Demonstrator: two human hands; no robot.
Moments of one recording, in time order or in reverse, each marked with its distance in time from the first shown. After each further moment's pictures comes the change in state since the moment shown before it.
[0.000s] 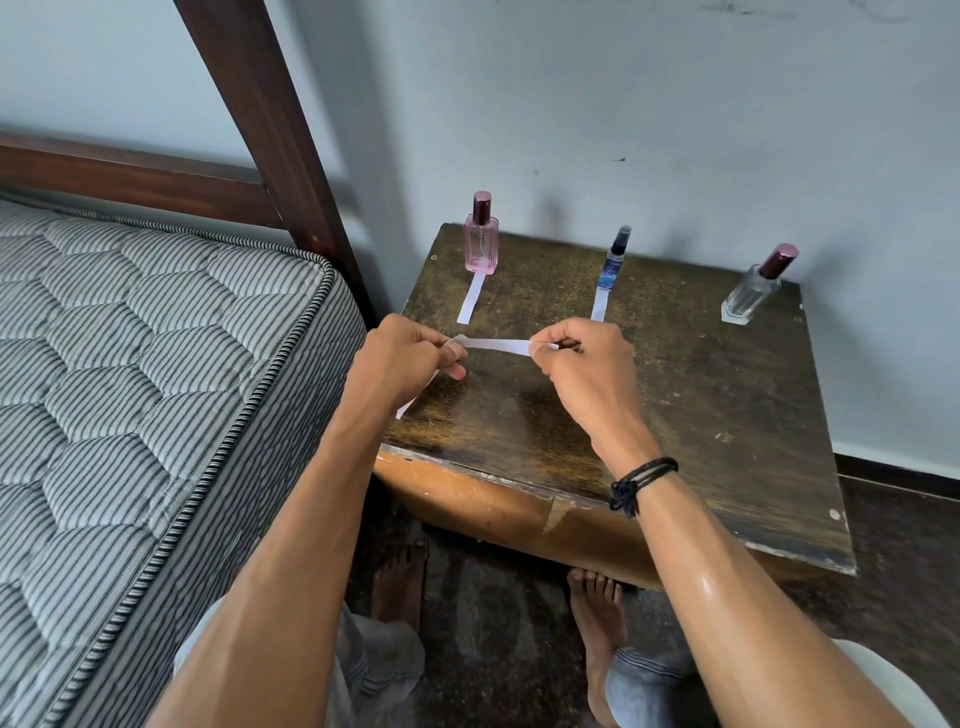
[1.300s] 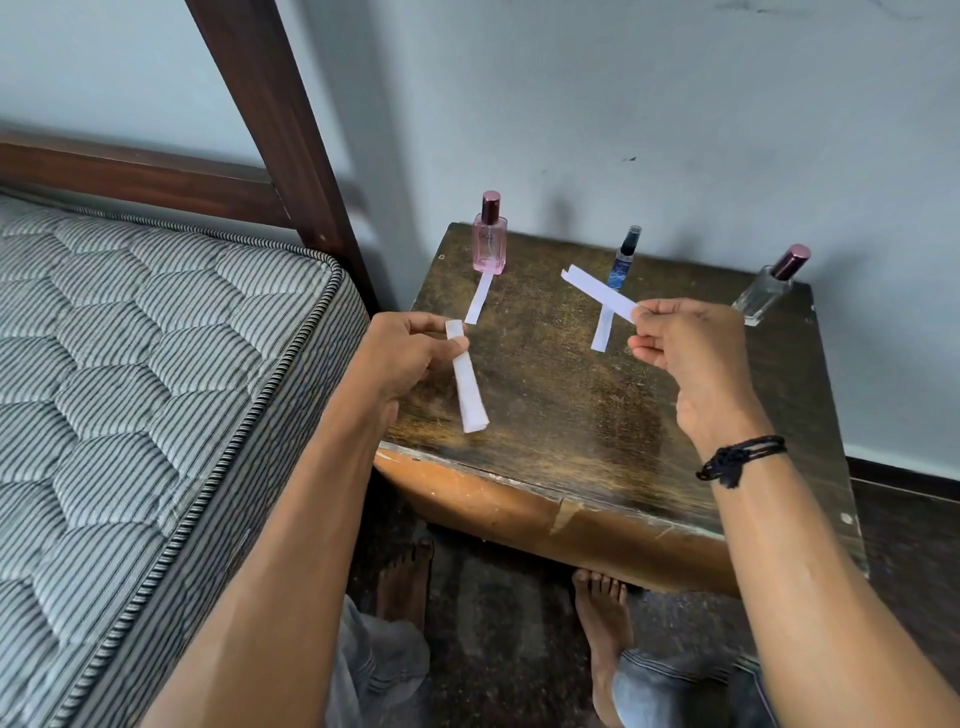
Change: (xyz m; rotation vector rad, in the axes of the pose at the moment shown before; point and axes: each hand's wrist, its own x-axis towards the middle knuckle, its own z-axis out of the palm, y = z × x) left_hand -0.007 0.007 -0.006 -0.342 0.021 -0.088; right_hand 0.022 0.009 -0.059 0.392 0.188 0.191
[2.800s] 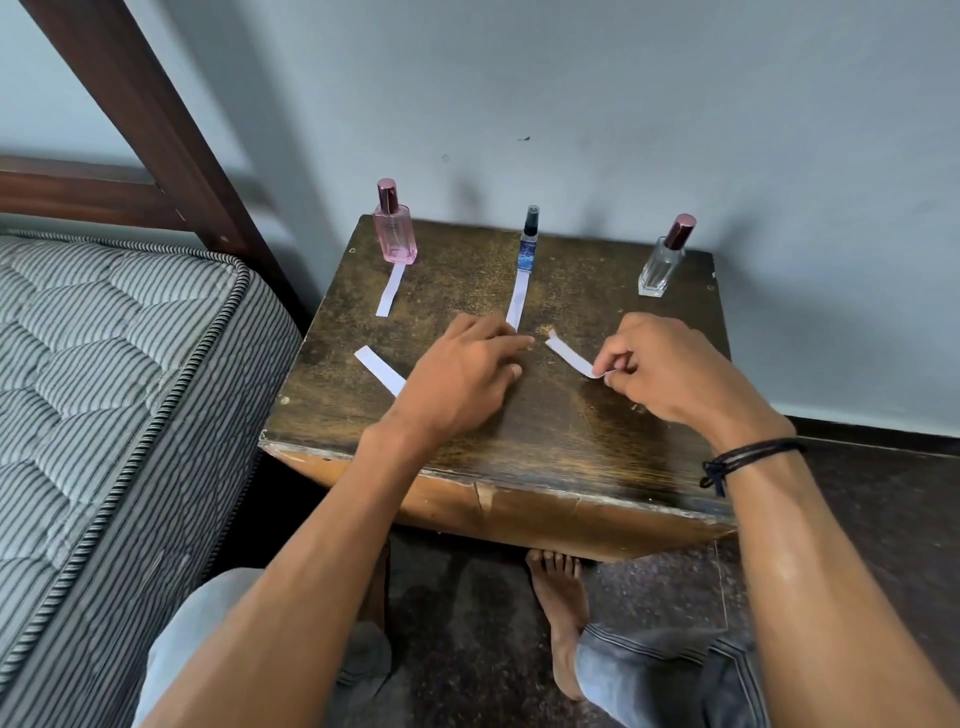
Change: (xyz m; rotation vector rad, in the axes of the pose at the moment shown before) left_hand -0.012 -0.009 0.121 0.863 -0.210 0.801; right_hand 0.022 0.025 -0.096 -1.098 -0.406 -0.424
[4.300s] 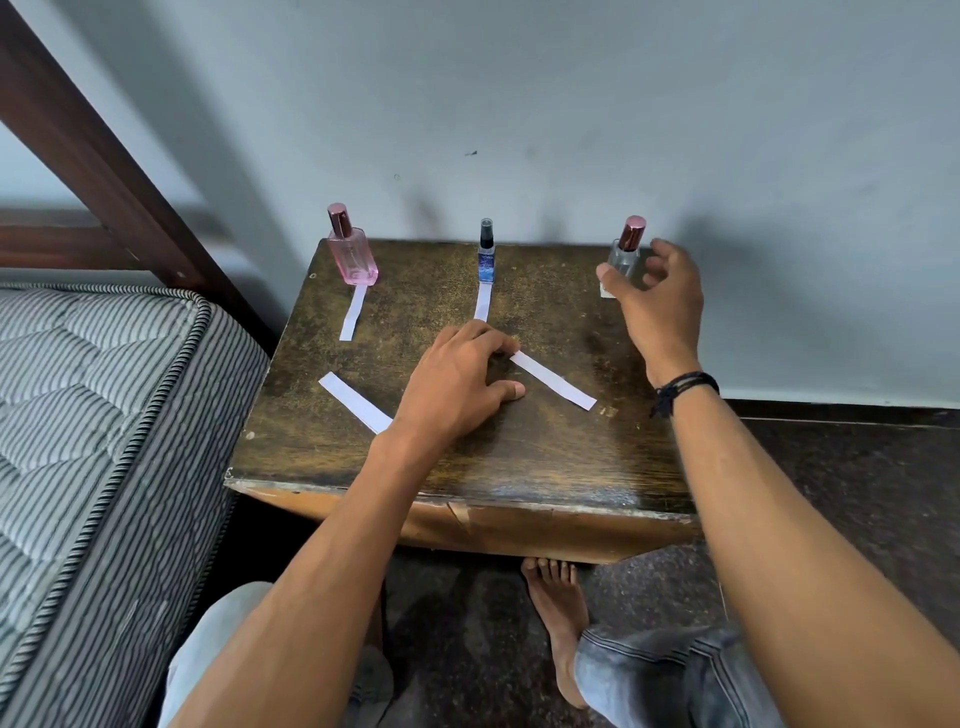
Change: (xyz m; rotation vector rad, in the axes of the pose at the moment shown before) left_hand 0.027 0.015 0.018 -0.065 -0.036 -0.108; right_hand 0.058 0.038 0.011 0.774 0.659 0.433
